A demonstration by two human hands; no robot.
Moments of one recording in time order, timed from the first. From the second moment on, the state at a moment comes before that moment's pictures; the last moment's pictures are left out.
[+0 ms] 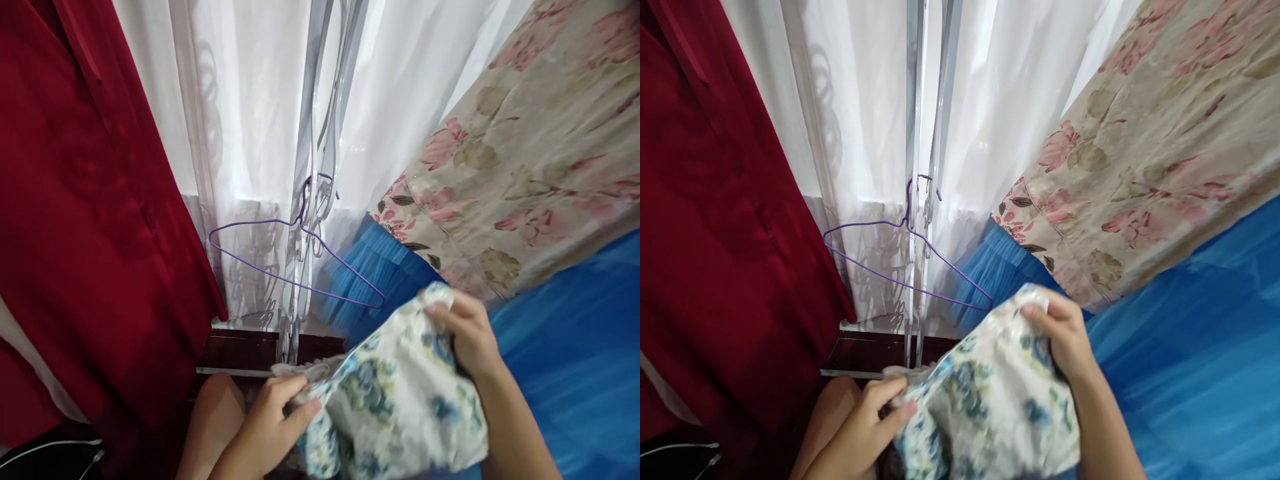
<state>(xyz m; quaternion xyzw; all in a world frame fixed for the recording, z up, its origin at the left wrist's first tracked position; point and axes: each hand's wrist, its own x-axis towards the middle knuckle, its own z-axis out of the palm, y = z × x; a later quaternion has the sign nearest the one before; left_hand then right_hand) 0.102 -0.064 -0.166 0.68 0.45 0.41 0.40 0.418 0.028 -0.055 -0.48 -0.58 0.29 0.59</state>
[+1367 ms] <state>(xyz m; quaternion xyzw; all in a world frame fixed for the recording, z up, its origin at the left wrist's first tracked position) -0.010 0.079 -0.020 0.73 0.46 0.50 -0.03 0.344 0.026 -0.087 -0.45 -0.50 0.36 0.64</state>
